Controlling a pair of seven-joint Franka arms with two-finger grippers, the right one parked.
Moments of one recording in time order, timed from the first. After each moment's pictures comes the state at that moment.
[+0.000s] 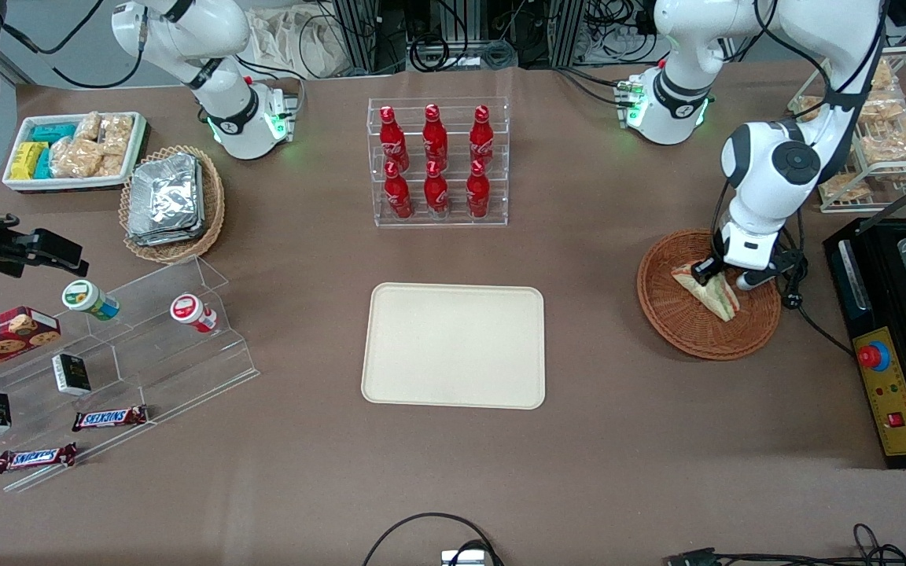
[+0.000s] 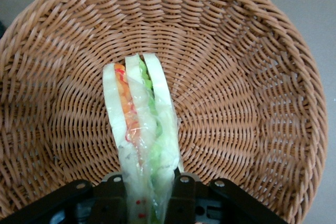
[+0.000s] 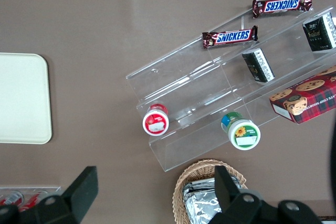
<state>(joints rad) 0.03 0.04 -0.05 -2.66 0.06 2.85 -0.54</state>
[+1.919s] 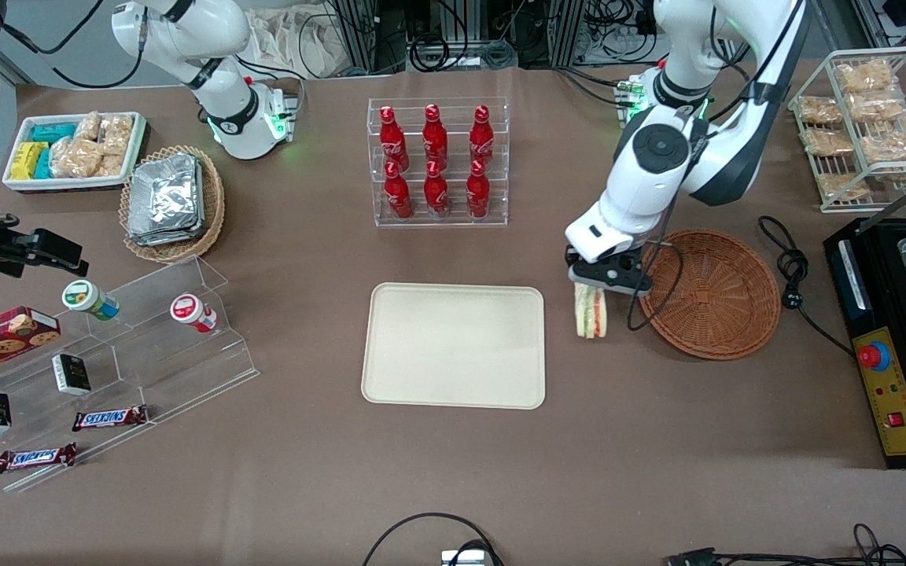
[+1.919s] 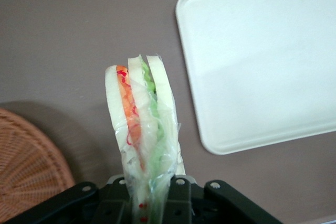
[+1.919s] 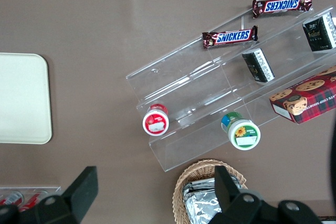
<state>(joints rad) -0.26 0.14 -0.27 -2.16 0.06 2.42 -0.33</state>
